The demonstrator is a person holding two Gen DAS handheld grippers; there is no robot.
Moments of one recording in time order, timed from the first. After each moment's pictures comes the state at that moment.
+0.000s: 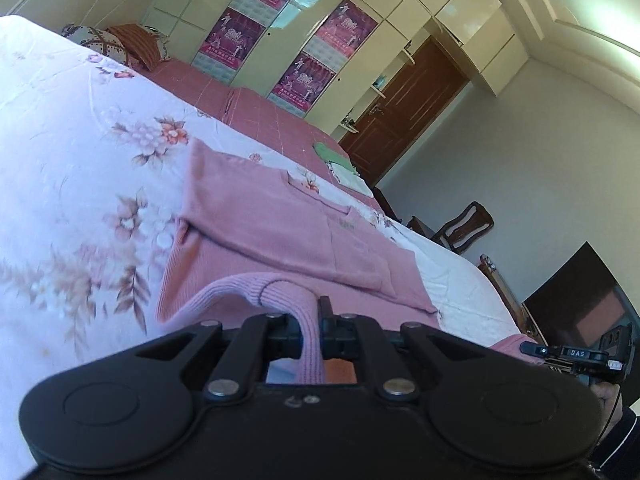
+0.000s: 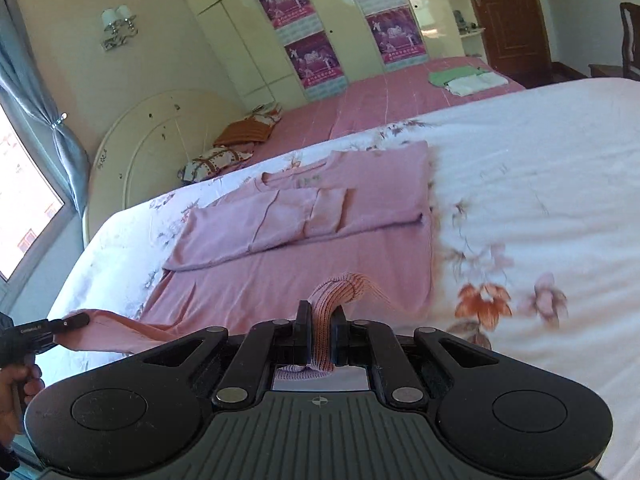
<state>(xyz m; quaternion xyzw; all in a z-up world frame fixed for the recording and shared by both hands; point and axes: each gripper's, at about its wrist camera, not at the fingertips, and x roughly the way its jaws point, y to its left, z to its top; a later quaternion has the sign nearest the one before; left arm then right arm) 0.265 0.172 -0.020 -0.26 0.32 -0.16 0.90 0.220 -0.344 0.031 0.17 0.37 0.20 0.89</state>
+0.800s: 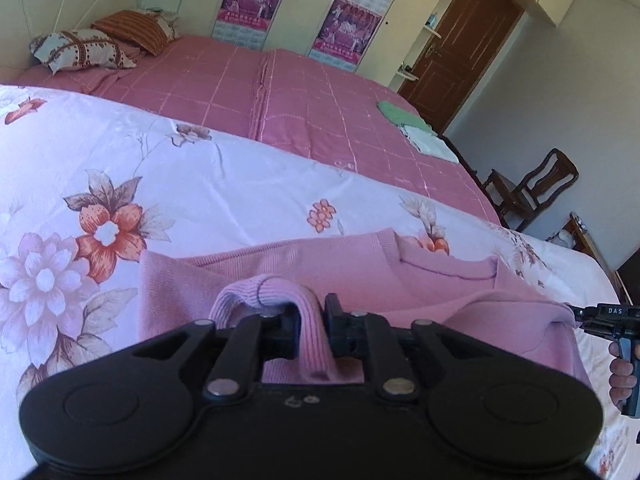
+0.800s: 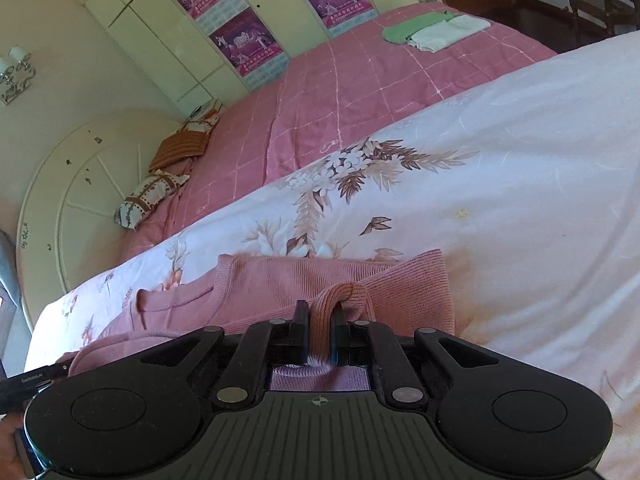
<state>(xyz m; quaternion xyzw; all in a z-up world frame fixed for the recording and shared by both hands) 0.579 0.139 -0.090 -0.16 0.39 -0.10 0.90 0.577 -0.346 -0.088 0.25 0.43 0.14 0.85</state>
